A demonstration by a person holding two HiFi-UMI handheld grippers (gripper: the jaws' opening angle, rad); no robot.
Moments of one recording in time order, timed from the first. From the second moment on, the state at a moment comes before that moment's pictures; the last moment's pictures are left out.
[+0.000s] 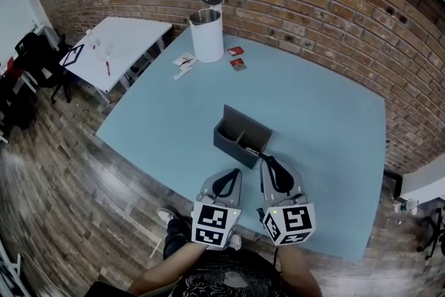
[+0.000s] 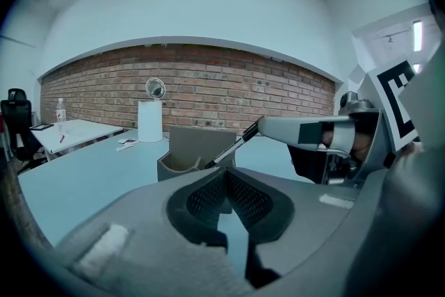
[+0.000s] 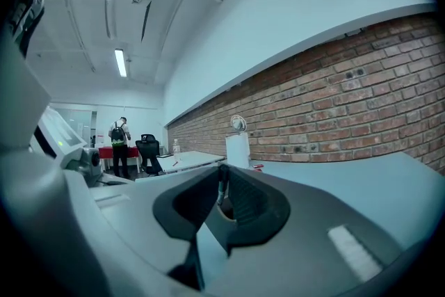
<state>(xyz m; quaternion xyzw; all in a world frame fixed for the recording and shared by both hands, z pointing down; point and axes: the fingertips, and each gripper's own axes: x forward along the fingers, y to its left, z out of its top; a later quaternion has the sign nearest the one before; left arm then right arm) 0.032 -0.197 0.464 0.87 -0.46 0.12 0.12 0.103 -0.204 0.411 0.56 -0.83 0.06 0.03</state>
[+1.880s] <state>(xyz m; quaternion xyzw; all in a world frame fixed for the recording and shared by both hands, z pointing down) -0.075 -0.174 0.463 0.80 -0.58 0.09 0.14 -0.014 -0.184 0.451 0.42 -0.90 0.06 0.10</state>
